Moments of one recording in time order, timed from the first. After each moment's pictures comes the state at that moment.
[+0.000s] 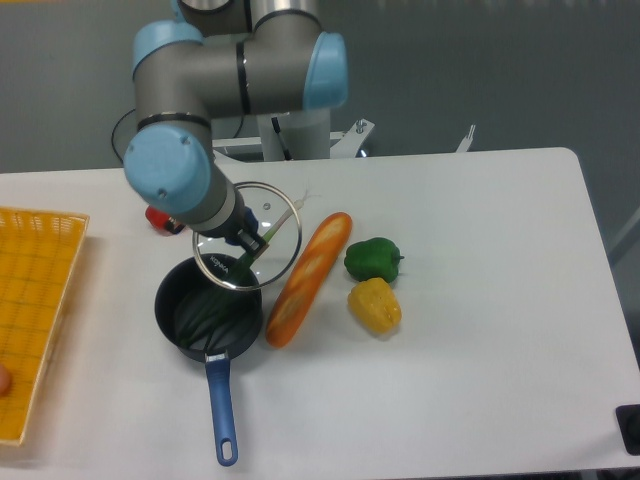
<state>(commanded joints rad) 2.12 -1.93 -1.41 -1.65 1.65 0.82</state>
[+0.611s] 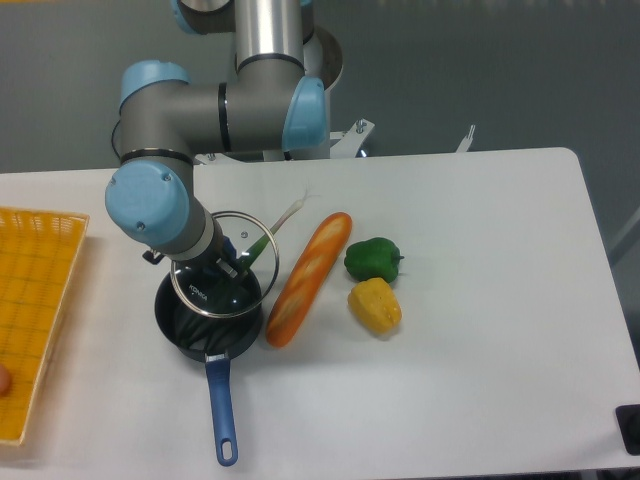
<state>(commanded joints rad) 2.10 -1.97 -1.42 -1.60 1.64 0.75</state>
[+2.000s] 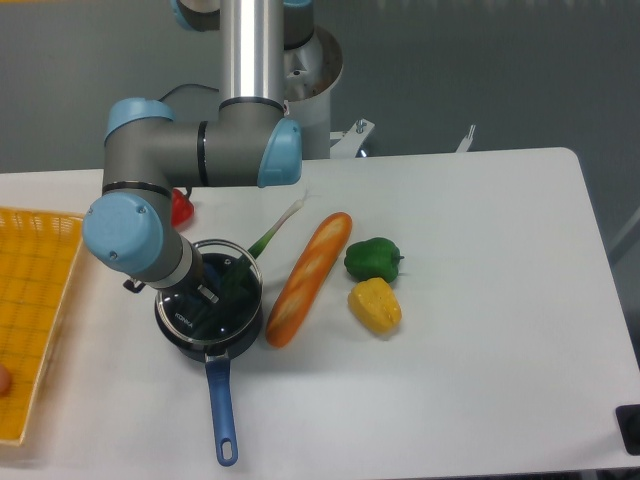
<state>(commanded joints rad) 2.06 -2.04 -1.42 -1.49 1.64 0.70</state>
